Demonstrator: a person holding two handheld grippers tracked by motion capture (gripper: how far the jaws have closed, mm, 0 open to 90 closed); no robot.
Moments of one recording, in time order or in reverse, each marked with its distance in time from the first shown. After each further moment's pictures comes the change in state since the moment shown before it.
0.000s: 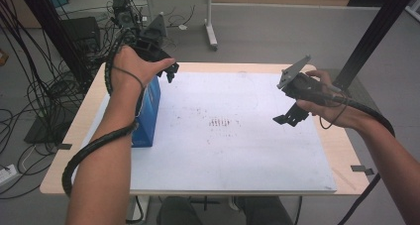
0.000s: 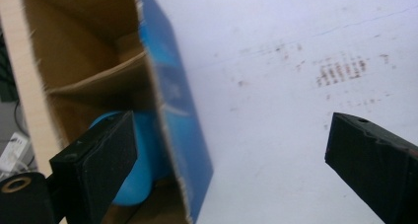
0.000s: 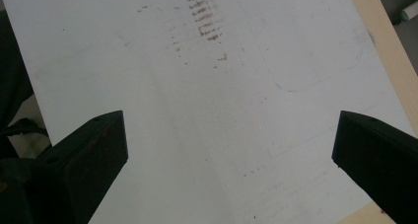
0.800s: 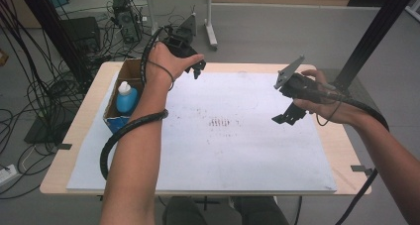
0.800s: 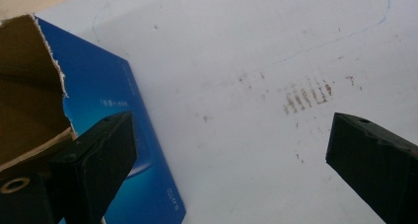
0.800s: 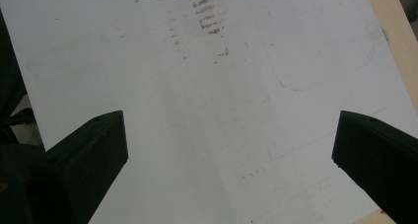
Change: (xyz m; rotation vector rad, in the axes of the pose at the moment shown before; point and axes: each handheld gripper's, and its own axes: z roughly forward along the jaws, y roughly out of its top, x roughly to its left) left arm -0.039 0.040 0.028 -0.005 -0.026 0.066; right arm -0.010 0.001 0.016 0.026 0.033 -0.020
